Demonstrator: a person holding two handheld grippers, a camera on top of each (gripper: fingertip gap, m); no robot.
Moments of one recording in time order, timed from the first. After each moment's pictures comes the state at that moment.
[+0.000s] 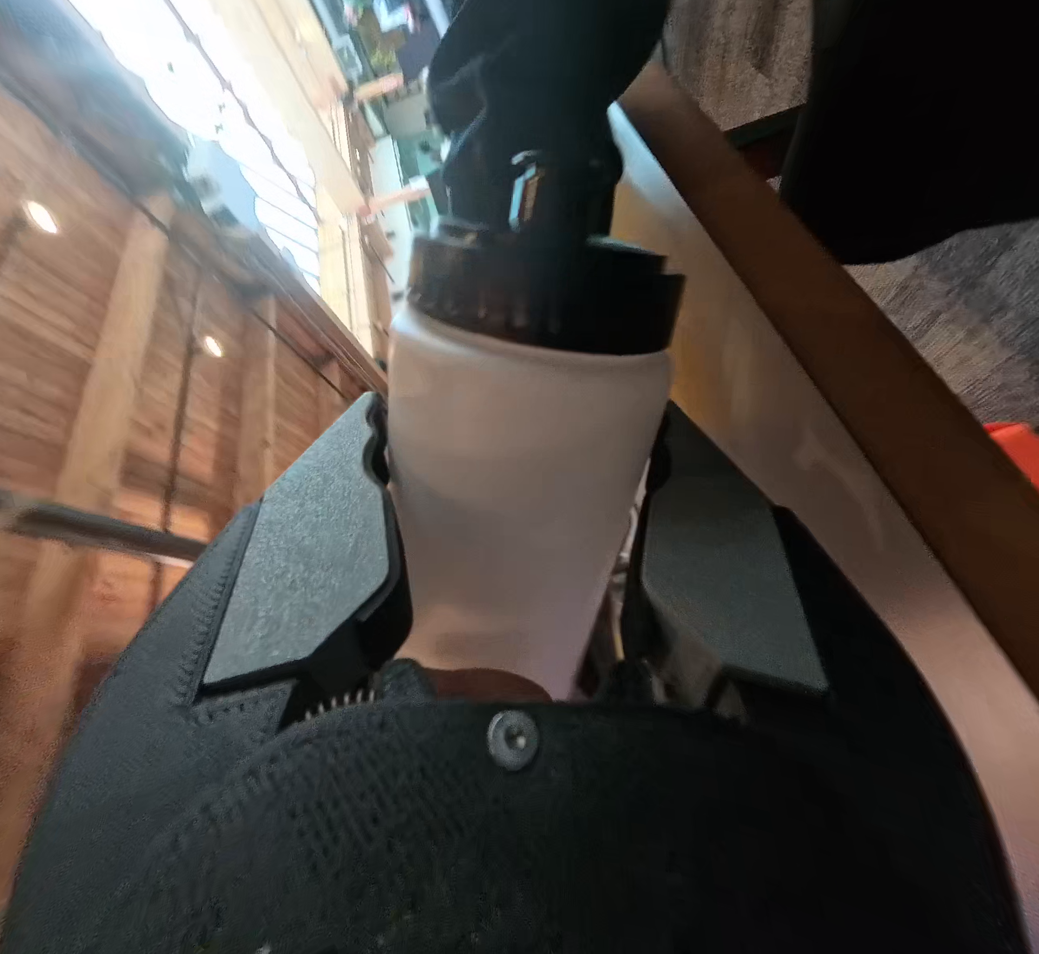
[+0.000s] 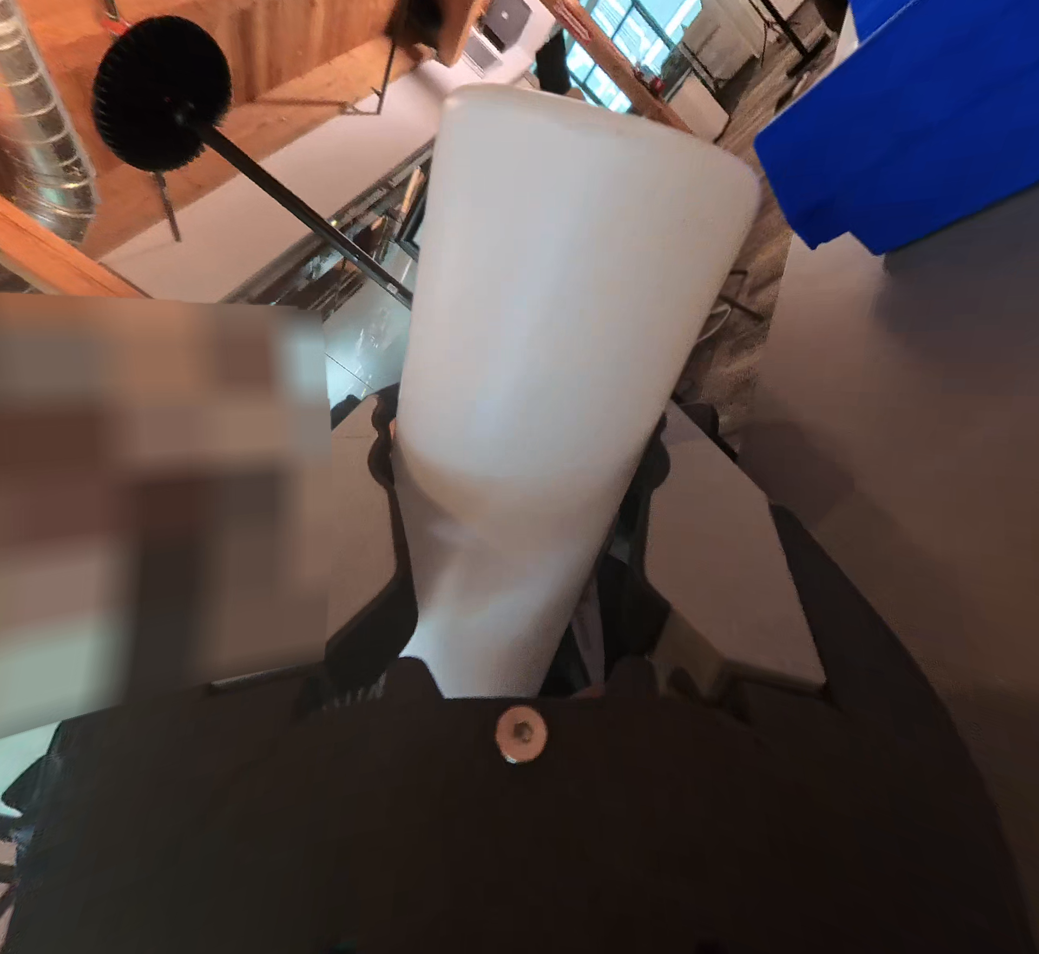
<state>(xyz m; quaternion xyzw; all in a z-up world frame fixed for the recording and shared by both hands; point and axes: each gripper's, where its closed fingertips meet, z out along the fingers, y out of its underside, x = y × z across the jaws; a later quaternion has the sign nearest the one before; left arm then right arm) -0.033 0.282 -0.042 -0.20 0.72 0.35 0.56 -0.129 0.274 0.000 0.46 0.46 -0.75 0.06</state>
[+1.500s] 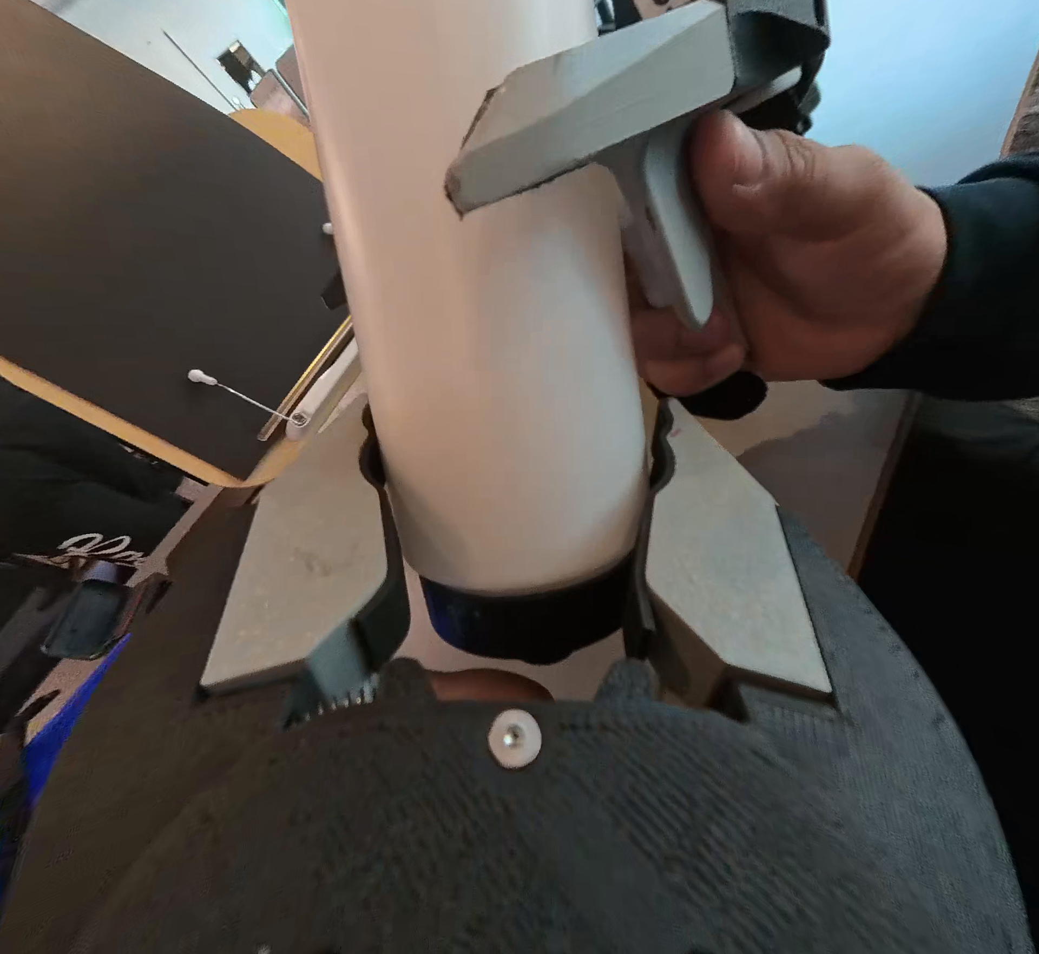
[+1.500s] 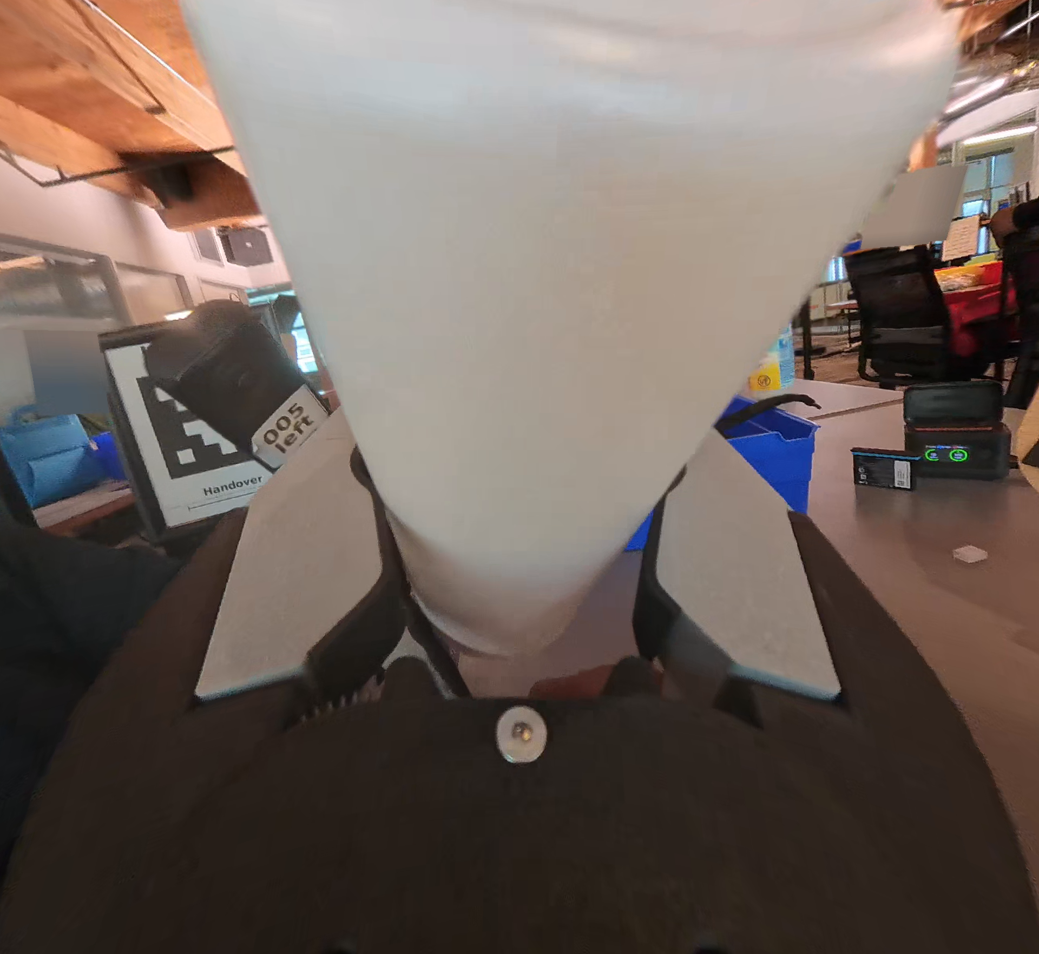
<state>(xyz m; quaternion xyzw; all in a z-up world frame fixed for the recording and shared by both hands) -0.077 0.360 0.006 -0.68 0.39 0.03 0.61 -0.101 0.346 0.078 0.41 0.40 -0.68 -0.46</state>
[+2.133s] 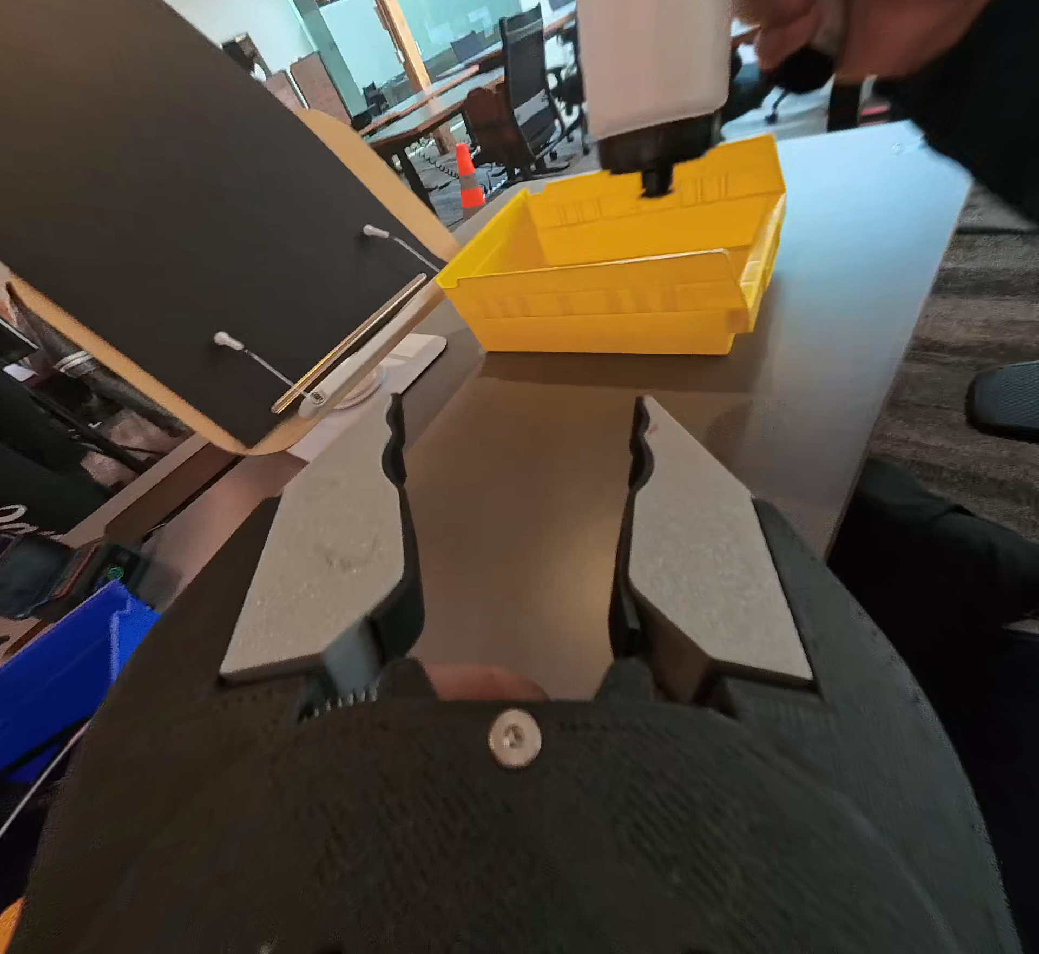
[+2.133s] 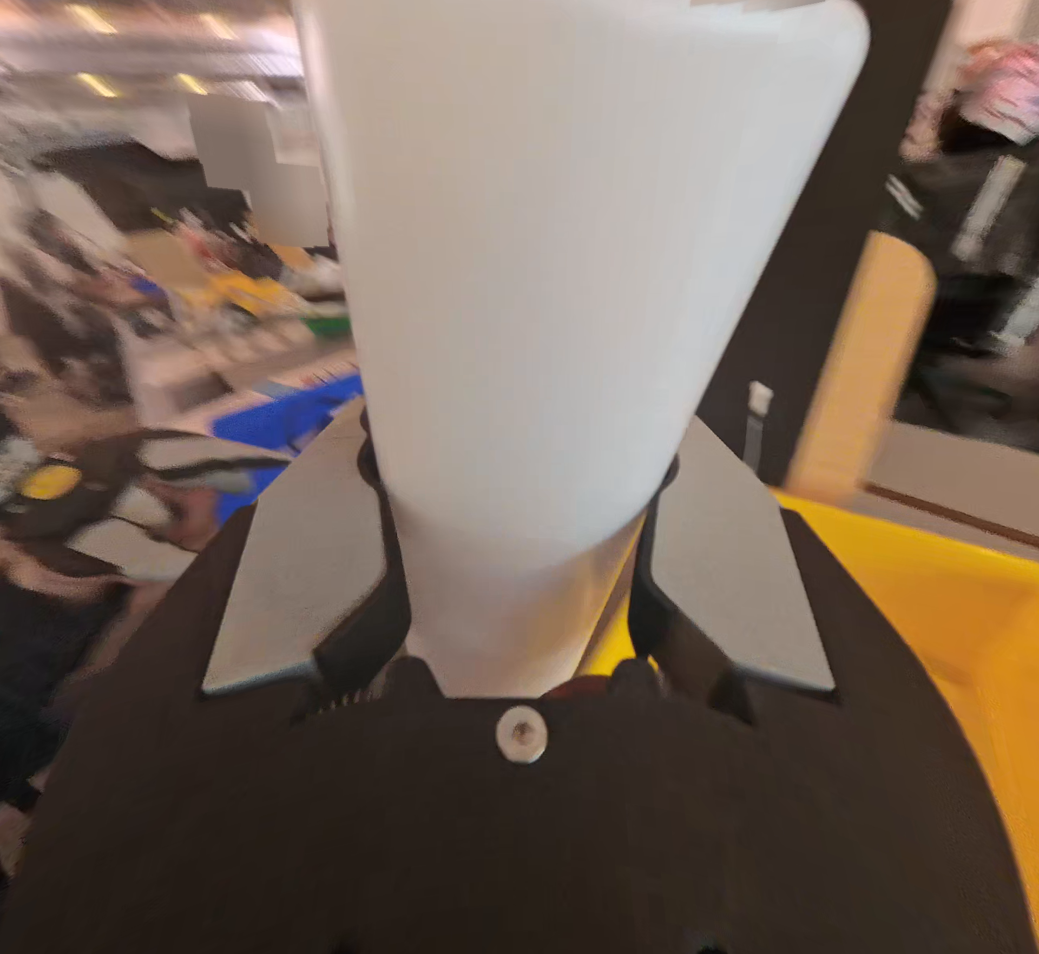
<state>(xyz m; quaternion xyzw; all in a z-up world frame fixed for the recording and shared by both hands) -0.117 0.351 0.040 -0.69 0.33 -0.05 0.64 0.037 0.479 0.150 0.62 0.33 -0.41 -0.58</state>
